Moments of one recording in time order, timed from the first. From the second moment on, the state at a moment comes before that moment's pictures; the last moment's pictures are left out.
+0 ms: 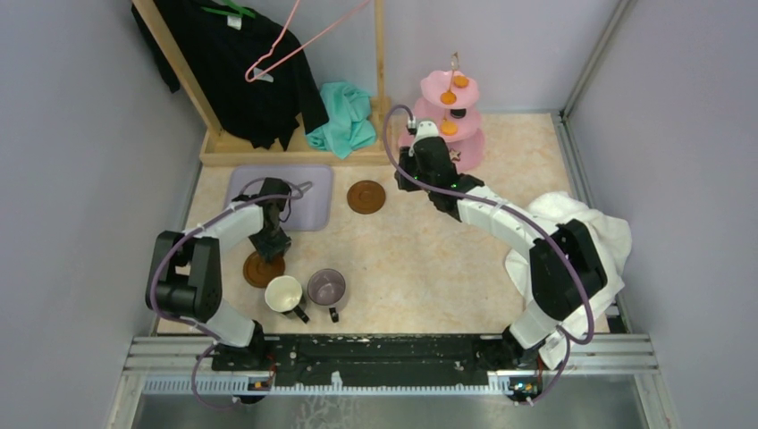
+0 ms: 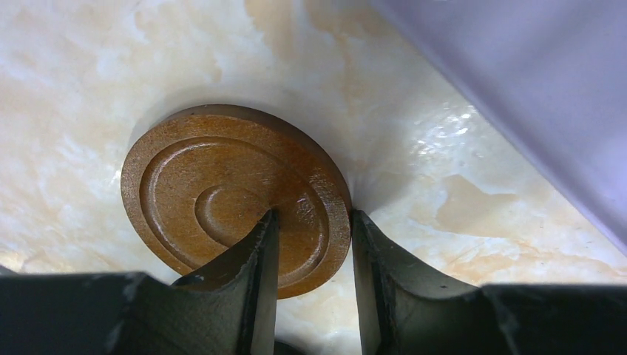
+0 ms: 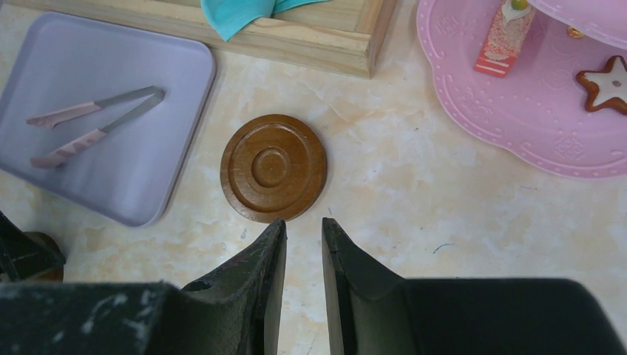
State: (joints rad) left arm -0.19 1.58 0.86 -0.72 -0.32 -0.84; right arm 0.60 1.60 1.17 -0.05 0.10 0.33
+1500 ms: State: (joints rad) left arm -0.58 1.88 1.28 -0.65 0.02 -0.60; right arm 0.42 1.54 1.13 -0.06 0.21 0.34
